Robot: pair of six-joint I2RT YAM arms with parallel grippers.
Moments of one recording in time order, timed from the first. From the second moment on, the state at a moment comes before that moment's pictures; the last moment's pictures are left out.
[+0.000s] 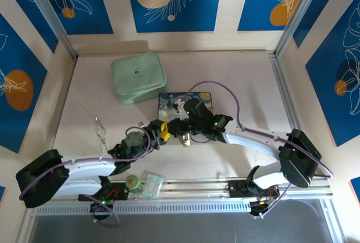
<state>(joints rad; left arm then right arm) -0.95 1.15 0.22 0.74 -0.22 -2.07 0.90 1.38 0.87 -0.15 -0.29 0.65</state>
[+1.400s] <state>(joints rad) -0.85 0.93 0.38 0.50 -0.21 -1.28 0.74 1.21 0.62 0.32 -0.50 0.93</state>
